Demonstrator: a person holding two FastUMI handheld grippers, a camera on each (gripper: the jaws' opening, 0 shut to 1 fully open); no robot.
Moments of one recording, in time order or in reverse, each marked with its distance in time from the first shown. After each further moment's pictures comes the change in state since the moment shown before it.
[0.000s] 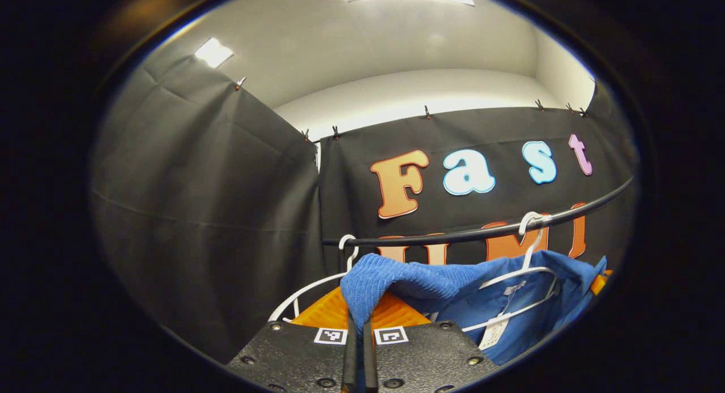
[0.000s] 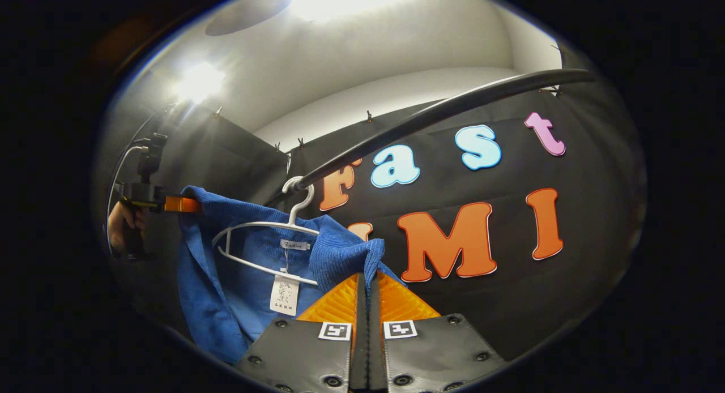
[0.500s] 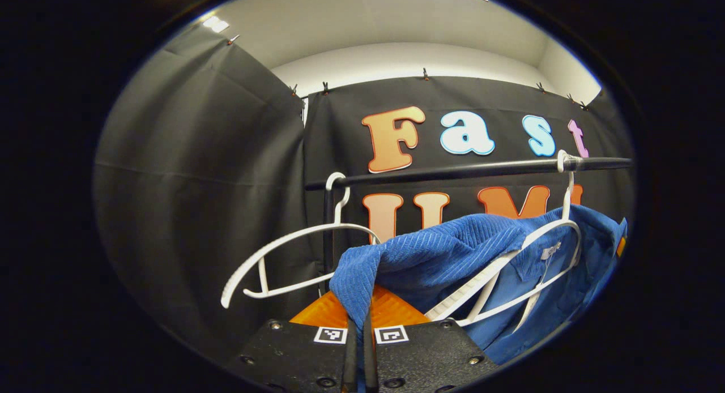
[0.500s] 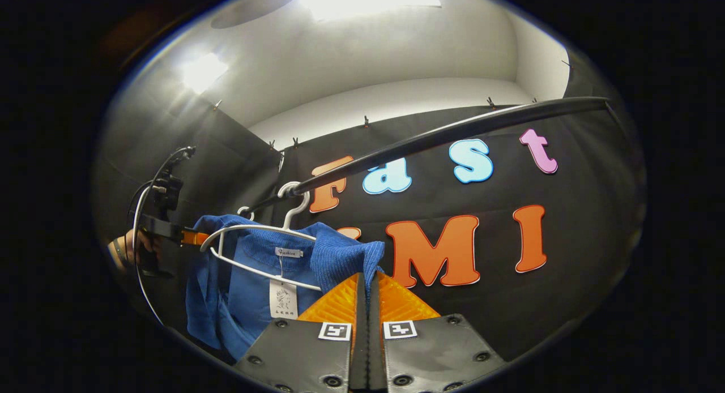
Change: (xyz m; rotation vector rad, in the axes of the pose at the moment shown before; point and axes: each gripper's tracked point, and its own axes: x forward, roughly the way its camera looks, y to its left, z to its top) left arm 0.040 -0.005 -0.105 -0.063 0.166 -0.084; right arm 0.000 -0.004 0.011 -0.060 -0.014 -0.048
